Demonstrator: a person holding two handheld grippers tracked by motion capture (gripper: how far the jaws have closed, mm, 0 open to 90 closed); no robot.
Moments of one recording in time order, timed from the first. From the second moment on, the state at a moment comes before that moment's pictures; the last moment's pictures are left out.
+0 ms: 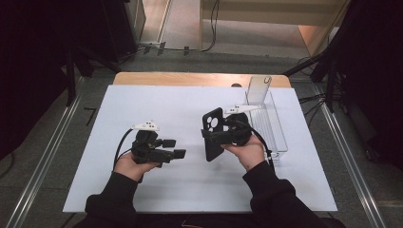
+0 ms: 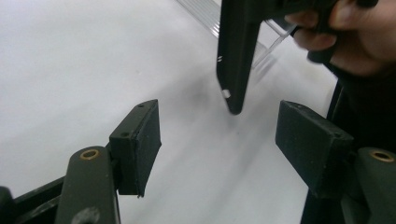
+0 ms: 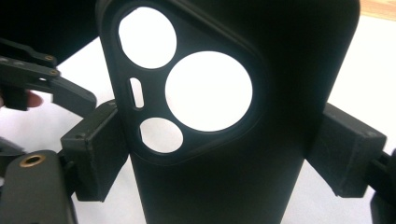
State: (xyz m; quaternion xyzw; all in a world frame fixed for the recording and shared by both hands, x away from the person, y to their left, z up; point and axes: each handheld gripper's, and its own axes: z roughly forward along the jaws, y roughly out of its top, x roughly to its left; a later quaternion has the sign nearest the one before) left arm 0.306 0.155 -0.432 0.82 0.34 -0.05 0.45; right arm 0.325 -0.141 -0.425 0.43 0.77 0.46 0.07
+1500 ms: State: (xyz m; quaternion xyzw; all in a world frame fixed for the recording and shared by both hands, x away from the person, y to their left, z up) left arm 0.287 0.205 -0.456 0.83 0.37 -0.05 0.41; right arm 0.337 -0.204 -0.371 0.45 0.75 0.47 0.09
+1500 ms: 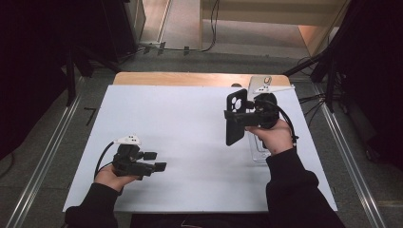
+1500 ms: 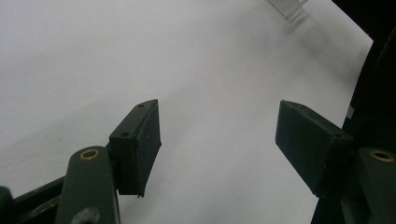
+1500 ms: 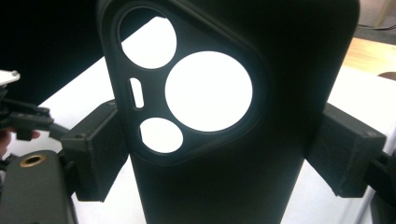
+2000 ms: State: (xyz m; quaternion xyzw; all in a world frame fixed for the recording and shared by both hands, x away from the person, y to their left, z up) left arm 0.283 0.211 -0.456 0.83 0.38 -0.04 0.41; right arm 0.345 -0.244 -0.360 0.50 0.71 0.47 0.14
